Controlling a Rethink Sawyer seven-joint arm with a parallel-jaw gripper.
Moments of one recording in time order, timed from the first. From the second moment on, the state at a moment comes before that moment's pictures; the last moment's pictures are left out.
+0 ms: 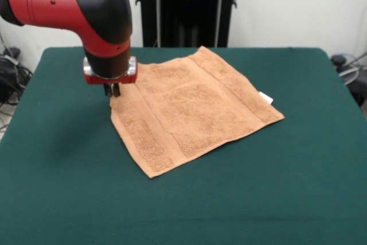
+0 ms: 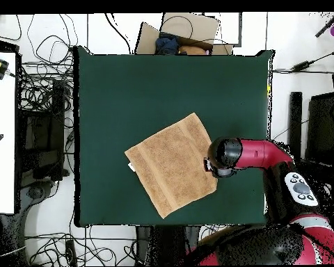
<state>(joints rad) -0.67 -0.40 0.24 1.52 -0.60 0.85 1.57</state>
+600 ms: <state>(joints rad) -0.71 -0.40 0.23 1.53 -0.60 0.79 1.57</state>
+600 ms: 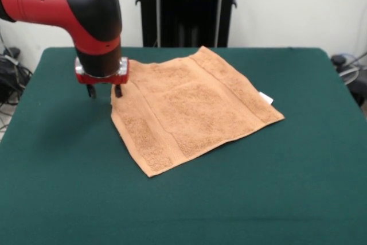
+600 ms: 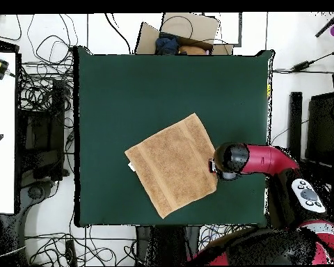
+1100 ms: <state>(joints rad) -0.72 -0.40 0.23 1.53 -0.59 0.78 1.57</state>
